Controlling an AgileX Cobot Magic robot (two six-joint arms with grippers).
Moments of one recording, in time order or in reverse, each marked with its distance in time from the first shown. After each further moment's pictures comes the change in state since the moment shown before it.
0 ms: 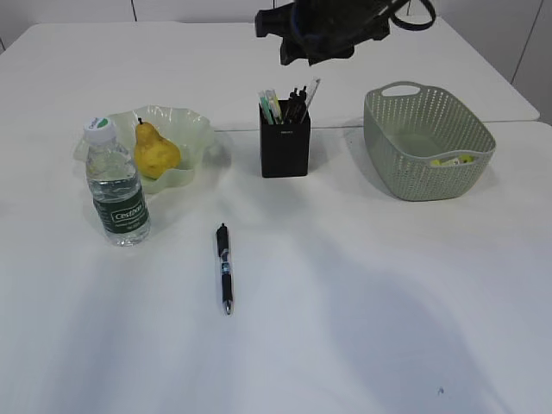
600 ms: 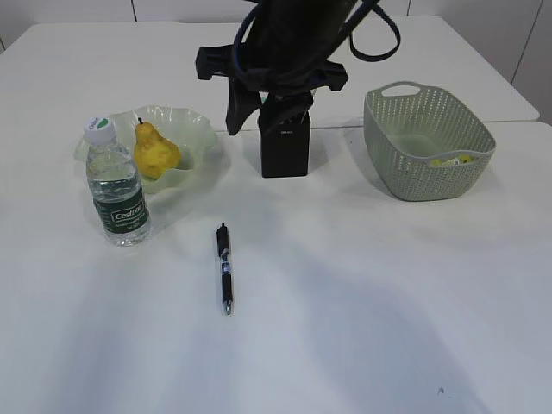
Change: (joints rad) left arm 0.000 0.000 0.000 0.000 0.000 0.000; right arm 0.099 -0.004 -0.081 0.275 0.478 -0.107
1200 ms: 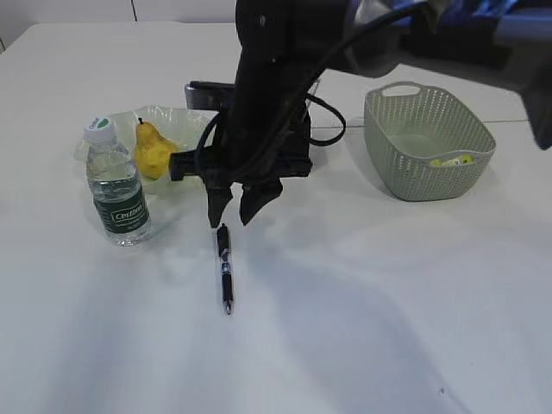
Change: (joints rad) left arm 0.000 0.000 0.000 0.008 0.000 0.000; right arm 0.082 0.169 0.000 0.012 0.064 0.074
